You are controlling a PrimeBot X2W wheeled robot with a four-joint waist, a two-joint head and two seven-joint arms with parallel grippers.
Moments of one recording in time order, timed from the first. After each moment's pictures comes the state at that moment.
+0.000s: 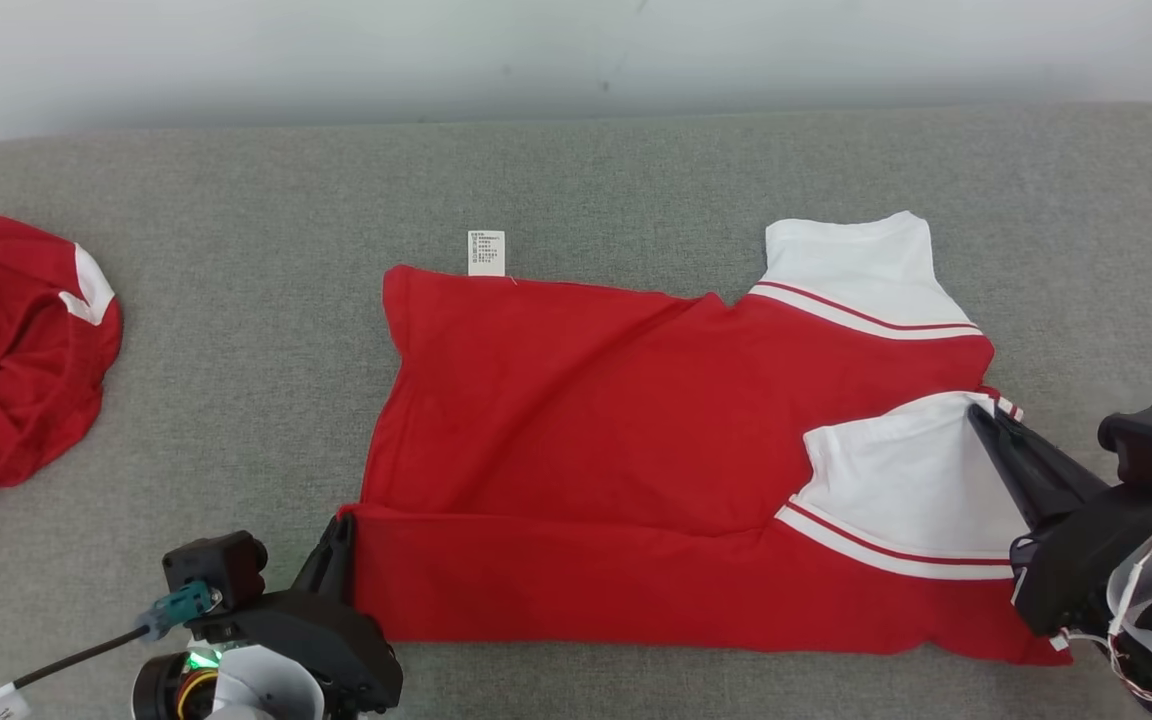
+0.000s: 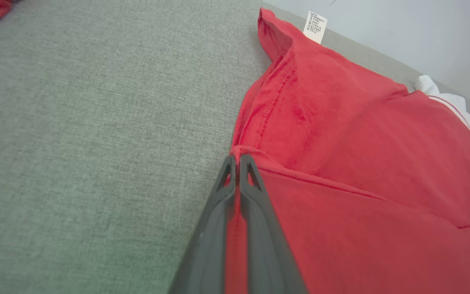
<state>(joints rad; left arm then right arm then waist) -0.25 0.26 -0.39 0.24 -0.74 0.19 0.04 -0.18 -0.63 0.18 0.04 0.51 0.13 0.20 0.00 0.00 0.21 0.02</state>
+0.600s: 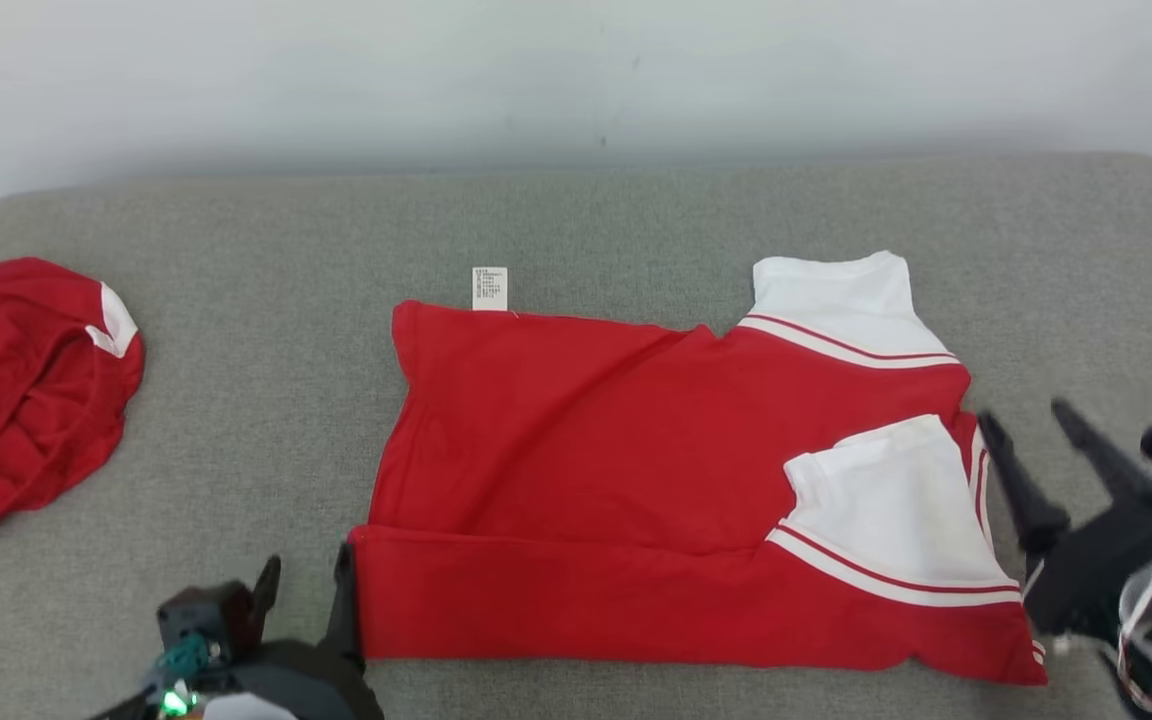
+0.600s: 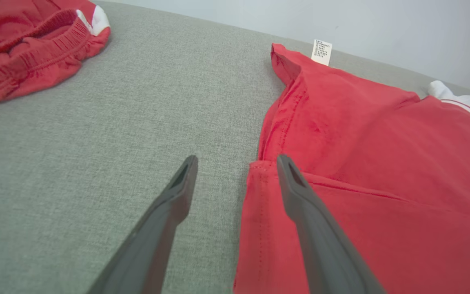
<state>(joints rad) -0.22 0.29 -0.42 0.27 -0.66 0.23 -0.05 -0.18 -0.49 0.02 0.07 0.44 0.13 0.20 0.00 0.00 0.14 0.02</state>
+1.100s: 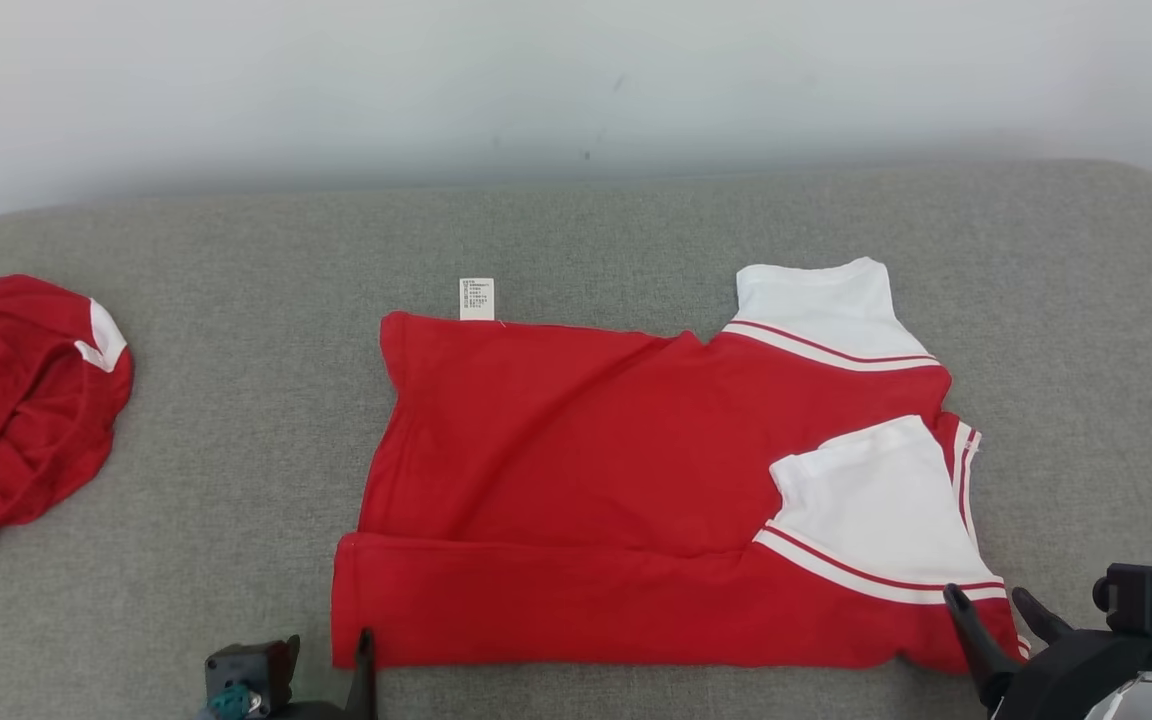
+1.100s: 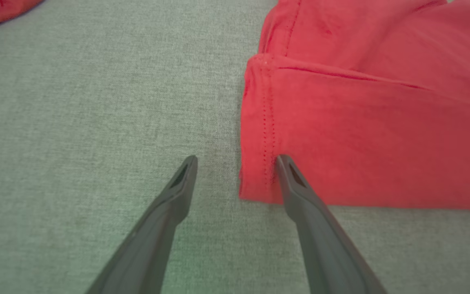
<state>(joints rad) -0.15 0.30 -0.49 0.35 -0.62 0.24 -0.03 0.09 -0.17 -0.19 -0.06 0.35 0.13 0.48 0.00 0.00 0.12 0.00</state>
